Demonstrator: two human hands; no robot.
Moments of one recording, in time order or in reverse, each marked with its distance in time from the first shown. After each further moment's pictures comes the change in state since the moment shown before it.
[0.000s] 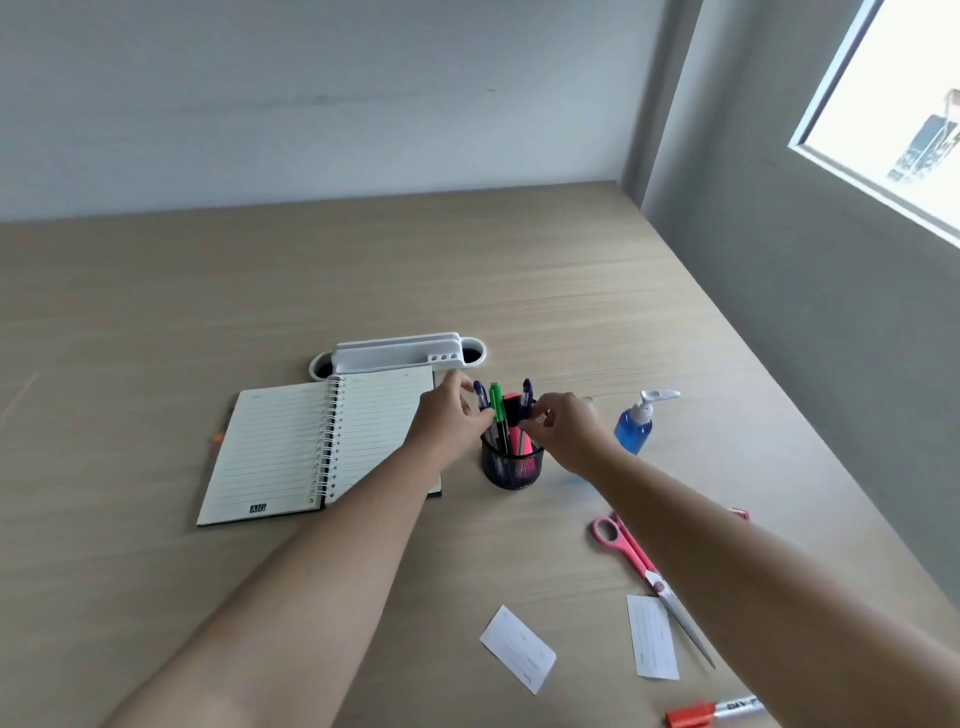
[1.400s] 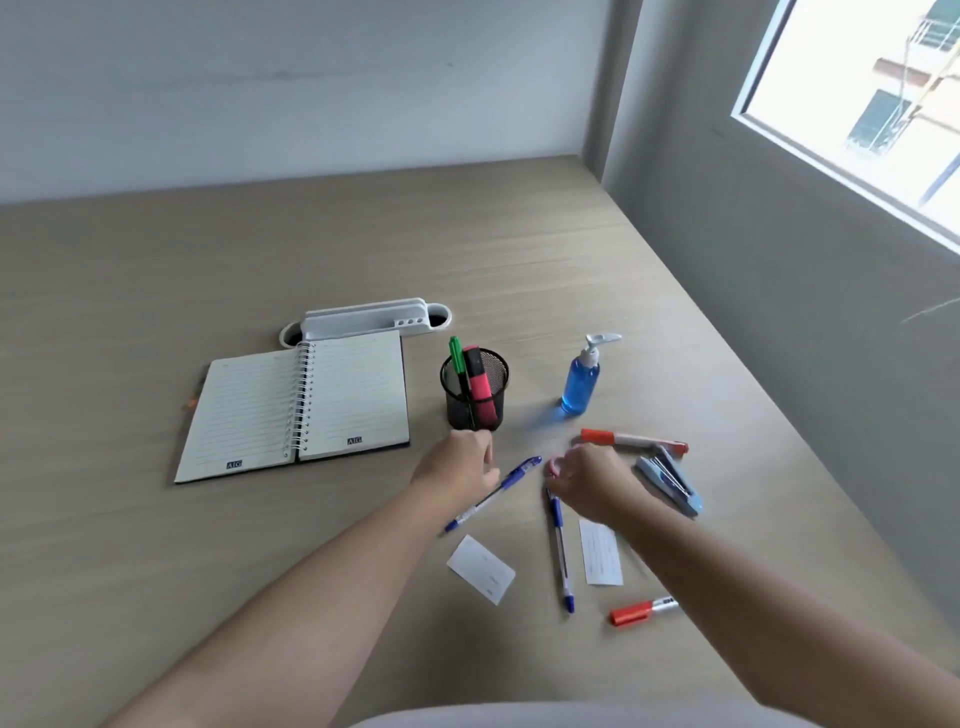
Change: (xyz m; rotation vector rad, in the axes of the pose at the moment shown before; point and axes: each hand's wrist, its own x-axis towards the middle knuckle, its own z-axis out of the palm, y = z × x) left_hand -0.092 0.000 0.058 0.442 -0.240 0.162; right_hand -0.110 0.066 -0.002 -0.250 -0.179 0.153
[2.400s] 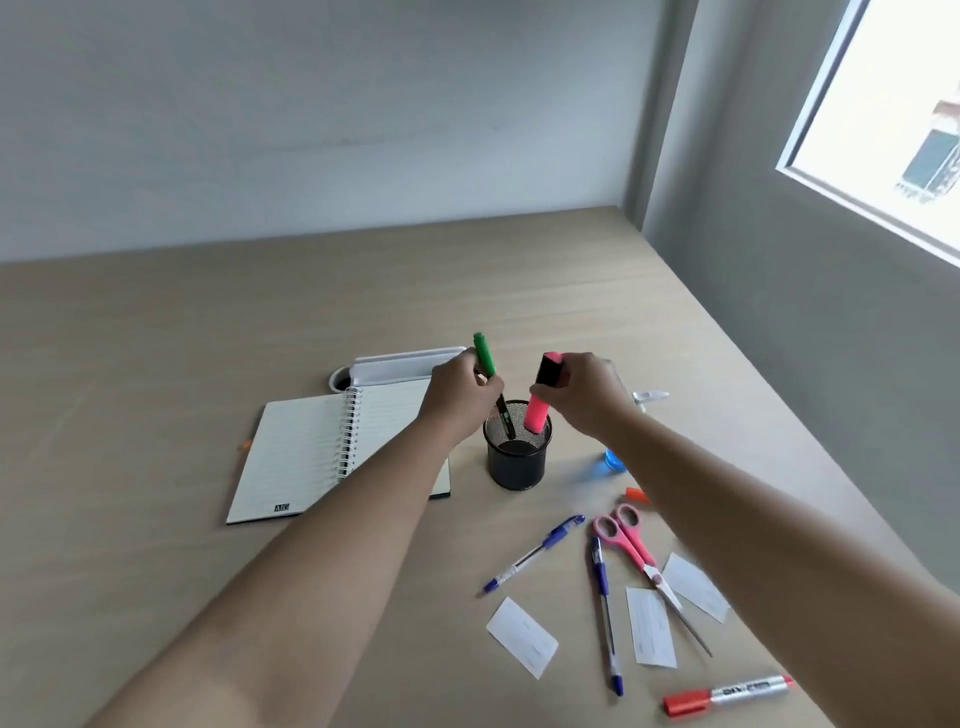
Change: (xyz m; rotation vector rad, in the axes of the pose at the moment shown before) left_hand 0.054 -0.004 -0.109 -0.463 0.335 -0.137; right_hand 0.065 -0.094 -0.092 0.290 0.275 -0.178
